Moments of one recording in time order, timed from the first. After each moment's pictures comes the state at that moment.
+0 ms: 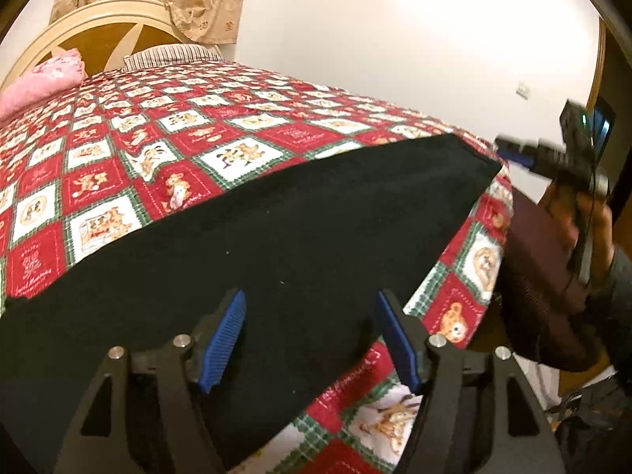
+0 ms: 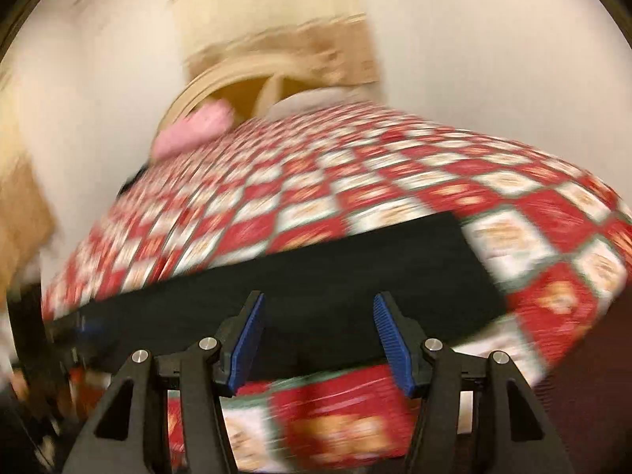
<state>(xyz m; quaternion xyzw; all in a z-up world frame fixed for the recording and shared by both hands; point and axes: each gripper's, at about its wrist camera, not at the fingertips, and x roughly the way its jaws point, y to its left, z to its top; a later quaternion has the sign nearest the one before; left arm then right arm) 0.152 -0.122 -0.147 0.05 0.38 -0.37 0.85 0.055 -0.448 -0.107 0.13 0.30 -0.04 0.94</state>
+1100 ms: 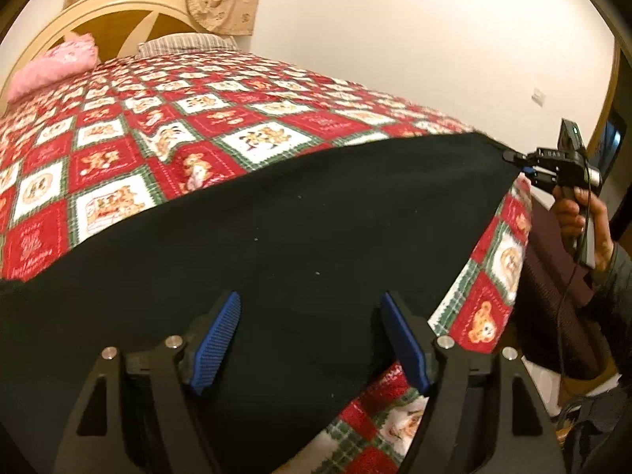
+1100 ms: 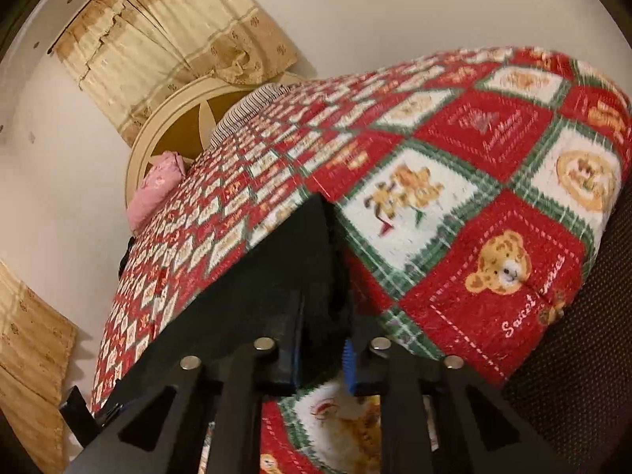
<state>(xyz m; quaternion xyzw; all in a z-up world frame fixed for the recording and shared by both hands) 0.161 -0.104 -0.158 0.02 0.39 -0.35 0.85 0.063 -0.549 -0.144 0.31 0.31 -0.07 0.89</state>
